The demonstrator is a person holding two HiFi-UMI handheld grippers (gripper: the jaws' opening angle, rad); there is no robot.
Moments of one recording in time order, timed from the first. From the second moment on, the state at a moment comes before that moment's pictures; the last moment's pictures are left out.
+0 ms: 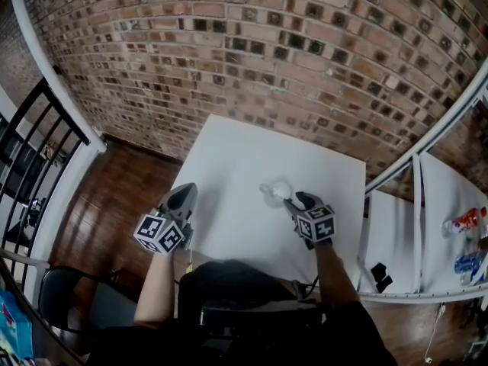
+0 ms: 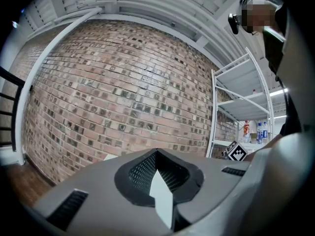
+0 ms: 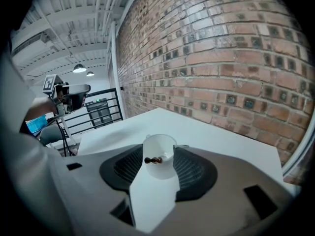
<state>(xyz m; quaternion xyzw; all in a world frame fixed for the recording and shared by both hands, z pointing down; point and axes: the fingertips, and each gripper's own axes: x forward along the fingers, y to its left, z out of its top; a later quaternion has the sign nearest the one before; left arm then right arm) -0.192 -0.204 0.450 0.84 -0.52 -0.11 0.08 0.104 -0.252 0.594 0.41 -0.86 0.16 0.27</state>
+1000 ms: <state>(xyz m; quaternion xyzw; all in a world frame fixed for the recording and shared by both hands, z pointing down) -0.097 -0.205 0.445 0.91 -0.41 -0.09 0.09 0.206 -0.207 0.475 0.60 -0.79 0.11 0.04</state>
